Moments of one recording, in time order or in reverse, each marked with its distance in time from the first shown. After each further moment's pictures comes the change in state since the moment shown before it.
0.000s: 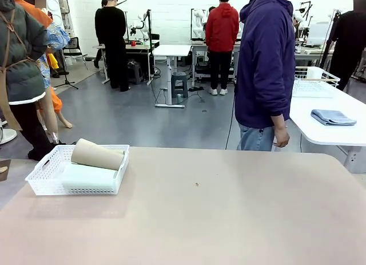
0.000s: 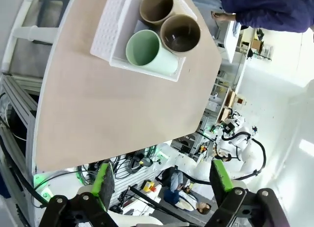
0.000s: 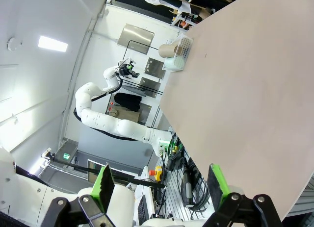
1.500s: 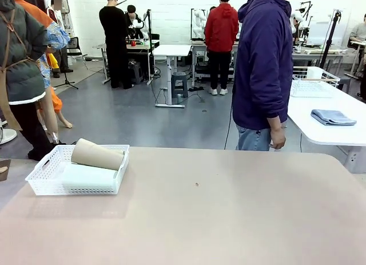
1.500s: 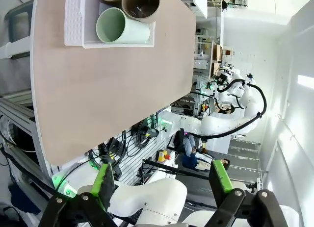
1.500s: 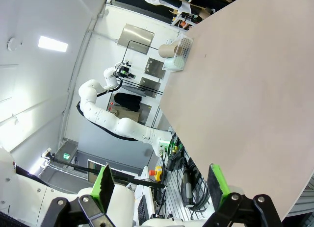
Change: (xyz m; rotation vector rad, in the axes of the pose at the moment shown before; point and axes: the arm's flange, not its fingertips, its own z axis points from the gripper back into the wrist) left arm -0.005 0.011 0.043 -0.106 0.162 -0.289; right arm 0.000 0.000 0.000 0.000 0.000 0.000
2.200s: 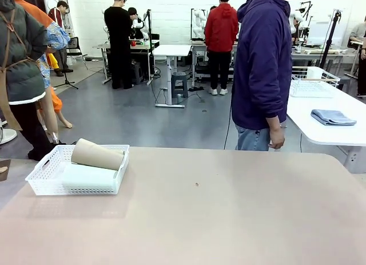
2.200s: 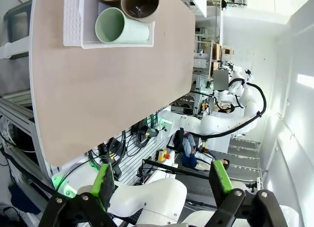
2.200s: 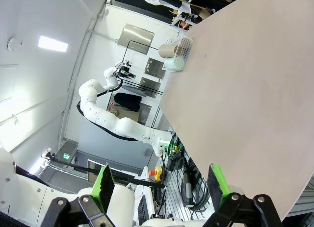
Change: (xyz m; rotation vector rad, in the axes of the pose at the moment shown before) left arm 0.002 0.000 -0.001 -0.002 0.004 -0.003; right arm 0.000 0.000 0.000 0.000 0.000 0.000
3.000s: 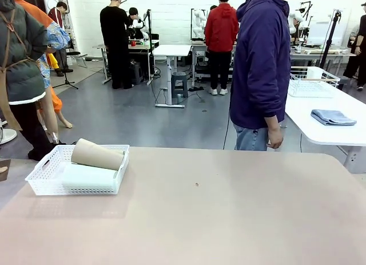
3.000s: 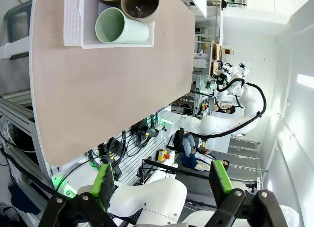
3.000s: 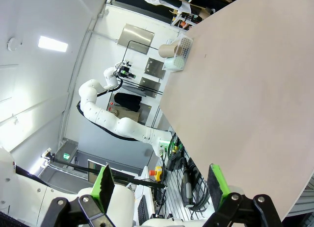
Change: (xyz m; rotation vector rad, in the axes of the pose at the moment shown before) left arm 0.000 0.000 0.000 0.000 0.000 0.000; right arm 0.000 0.000 0.000 0.000 0.000 0.000
